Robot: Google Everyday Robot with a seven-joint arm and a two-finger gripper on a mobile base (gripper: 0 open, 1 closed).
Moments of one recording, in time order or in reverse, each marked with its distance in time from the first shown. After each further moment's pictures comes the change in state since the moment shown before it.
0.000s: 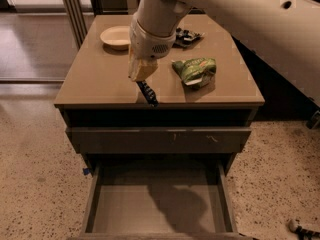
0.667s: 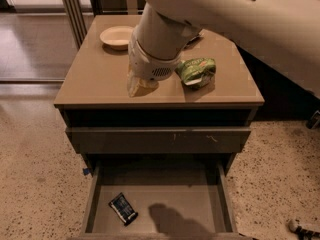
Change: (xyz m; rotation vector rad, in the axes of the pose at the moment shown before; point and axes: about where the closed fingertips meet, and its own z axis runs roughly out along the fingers) arm -0.027 0.056 -0.022 0.093 0.018 0.064
